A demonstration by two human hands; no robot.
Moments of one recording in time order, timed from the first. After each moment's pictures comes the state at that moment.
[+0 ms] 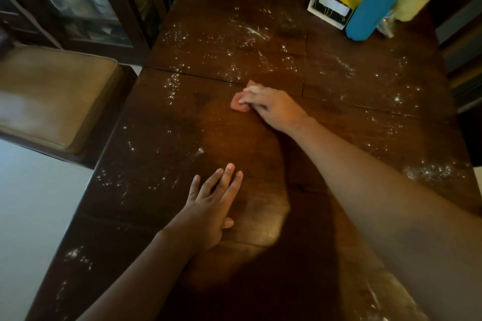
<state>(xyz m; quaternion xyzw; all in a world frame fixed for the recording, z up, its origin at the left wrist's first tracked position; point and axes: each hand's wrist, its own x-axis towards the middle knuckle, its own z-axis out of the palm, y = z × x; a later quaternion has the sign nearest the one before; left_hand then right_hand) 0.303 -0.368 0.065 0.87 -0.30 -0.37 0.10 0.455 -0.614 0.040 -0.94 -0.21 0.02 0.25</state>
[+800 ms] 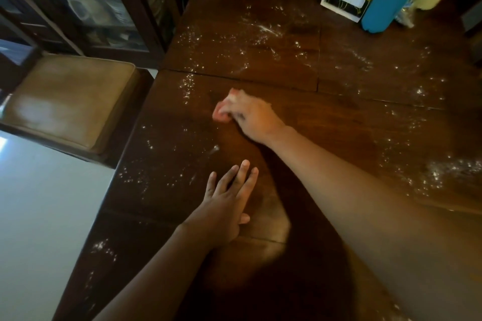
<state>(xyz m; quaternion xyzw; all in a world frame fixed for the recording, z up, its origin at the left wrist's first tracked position) 0.304 -0.370 0.061 0.88 -0.29 -0.37 0.09 0.440 -0.536 0.032 -0.92 -0.21 0.02 0.32</state>
